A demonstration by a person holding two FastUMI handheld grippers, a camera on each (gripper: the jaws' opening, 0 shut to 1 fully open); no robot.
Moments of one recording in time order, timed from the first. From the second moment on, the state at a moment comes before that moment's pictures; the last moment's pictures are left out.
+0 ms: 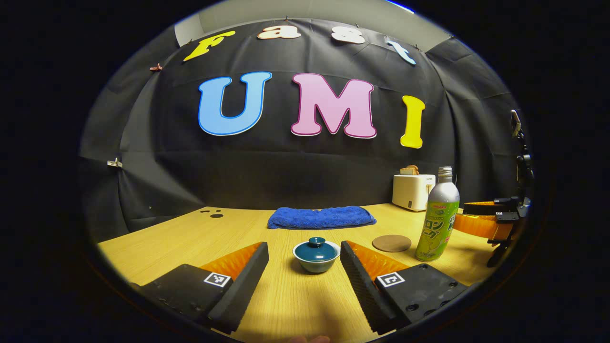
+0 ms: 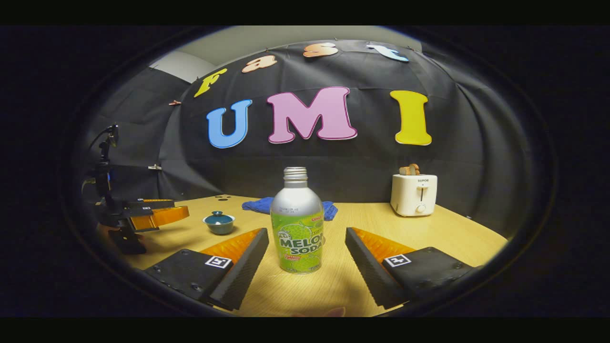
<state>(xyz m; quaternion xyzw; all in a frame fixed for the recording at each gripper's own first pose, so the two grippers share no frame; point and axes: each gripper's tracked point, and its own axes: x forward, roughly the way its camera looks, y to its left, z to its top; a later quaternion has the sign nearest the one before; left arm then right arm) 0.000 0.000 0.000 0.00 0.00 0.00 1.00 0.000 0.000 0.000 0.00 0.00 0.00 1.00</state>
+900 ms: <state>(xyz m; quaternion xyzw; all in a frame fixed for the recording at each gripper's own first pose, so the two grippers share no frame) 0.047 -0.027 0.001 0.00 0.00 -0.07 1.00 0.011 0.010 -0.002 0.00 0.00 0.01 1.00</state>
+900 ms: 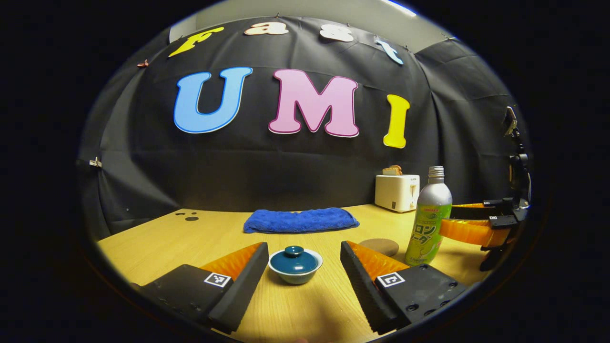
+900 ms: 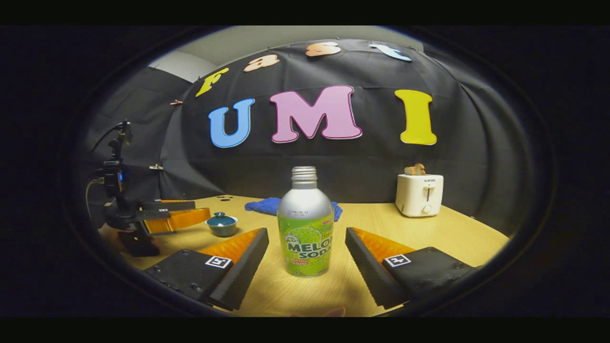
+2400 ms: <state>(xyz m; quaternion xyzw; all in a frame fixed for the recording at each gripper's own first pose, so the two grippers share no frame) 0.073 0.005 -0.003 0.00 0.03 -0.03 1.00 0.024 0.015 -0.003 0.00 0.00 0.01 1.00</state>
